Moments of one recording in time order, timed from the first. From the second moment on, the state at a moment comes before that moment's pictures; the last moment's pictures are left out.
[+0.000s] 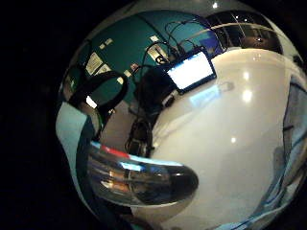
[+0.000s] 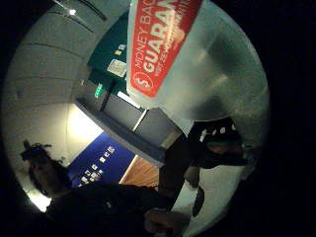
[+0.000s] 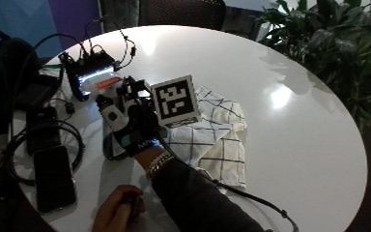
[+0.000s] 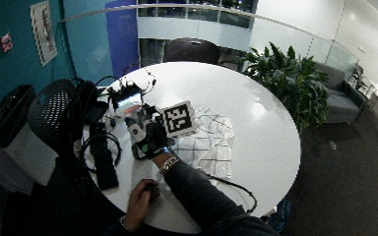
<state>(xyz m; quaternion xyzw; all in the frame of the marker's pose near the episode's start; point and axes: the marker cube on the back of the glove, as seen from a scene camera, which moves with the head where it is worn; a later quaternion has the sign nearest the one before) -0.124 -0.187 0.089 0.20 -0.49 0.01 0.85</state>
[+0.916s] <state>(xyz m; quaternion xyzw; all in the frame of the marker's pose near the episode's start) -0.097 -0.175 0.087 0.14 -0.43 0.06 0.89</state>
